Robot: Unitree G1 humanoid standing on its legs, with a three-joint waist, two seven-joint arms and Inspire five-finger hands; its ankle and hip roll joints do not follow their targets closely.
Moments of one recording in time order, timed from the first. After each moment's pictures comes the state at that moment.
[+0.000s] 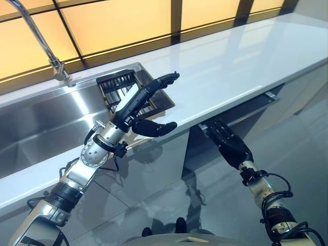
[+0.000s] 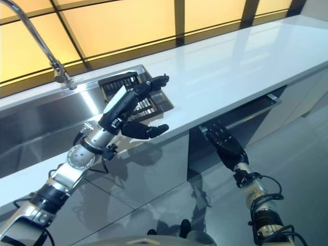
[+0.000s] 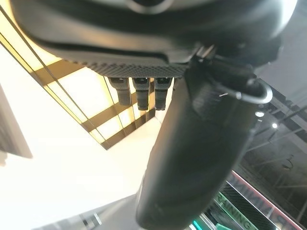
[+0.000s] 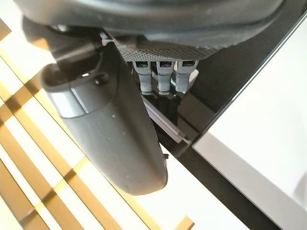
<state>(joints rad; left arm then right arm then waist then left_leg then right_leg) -0.29 0.64 -0.36 0.02 -0.19 -0.57 -0.07 -0.17 -0.43 -0.02 0.66 1.04 -0.02 0.53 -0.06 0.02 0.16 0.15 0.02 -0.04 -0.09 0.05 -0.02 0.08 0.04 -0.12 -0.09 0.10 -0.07</state>
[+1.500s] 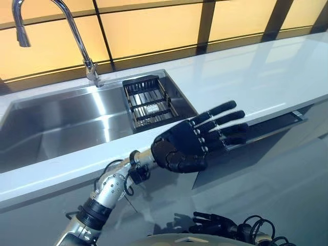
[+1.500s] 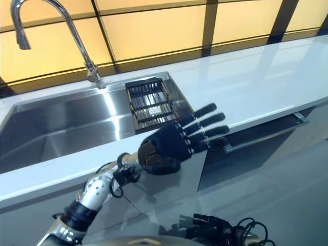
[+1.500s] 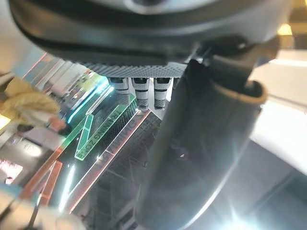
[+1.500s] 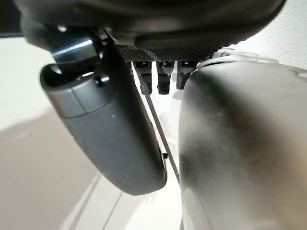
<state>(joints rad) -0.16 0.28 -0.40 -0.10 -1.20 0.39 -0.82 -0.07 -0.31 0.17 1.18 0.23 0.11 0.55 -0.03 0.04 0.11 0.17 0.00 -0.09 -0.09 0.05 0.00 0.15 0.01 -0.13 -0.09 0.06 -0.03</state>
